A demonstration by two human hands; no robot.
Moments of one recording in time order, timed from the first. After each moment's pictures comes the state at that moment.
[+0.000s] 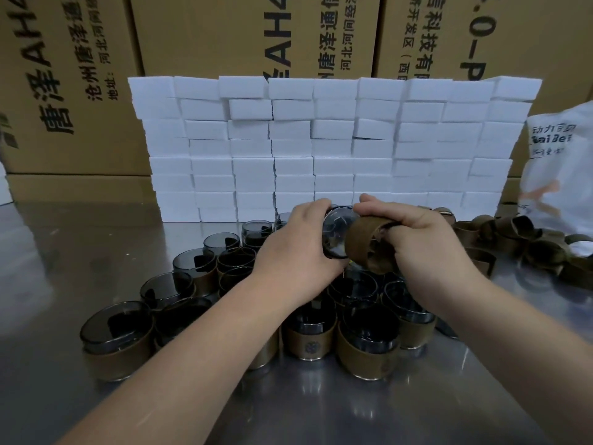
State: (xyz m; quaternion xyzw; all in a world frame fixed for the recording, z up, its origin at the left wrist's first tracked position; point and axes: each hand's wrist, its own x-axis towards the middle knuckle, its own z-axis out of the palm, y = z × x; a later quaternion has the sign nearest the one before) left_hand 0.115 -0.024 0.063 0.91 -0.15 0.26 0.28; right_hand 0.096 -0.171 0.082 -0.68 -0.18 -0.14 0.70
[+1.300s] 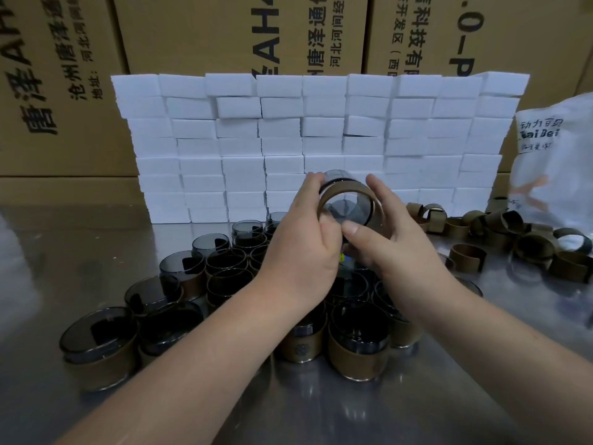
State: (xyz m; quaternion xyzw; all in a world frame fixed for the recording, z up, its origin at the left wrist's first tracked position) left_hand 0.097 -0.046 0.070 0.77 -0.25 0.33 0.49; right_hand 0.092 -0.173 0.070 -0.71 -0.23 -0.15 0.65
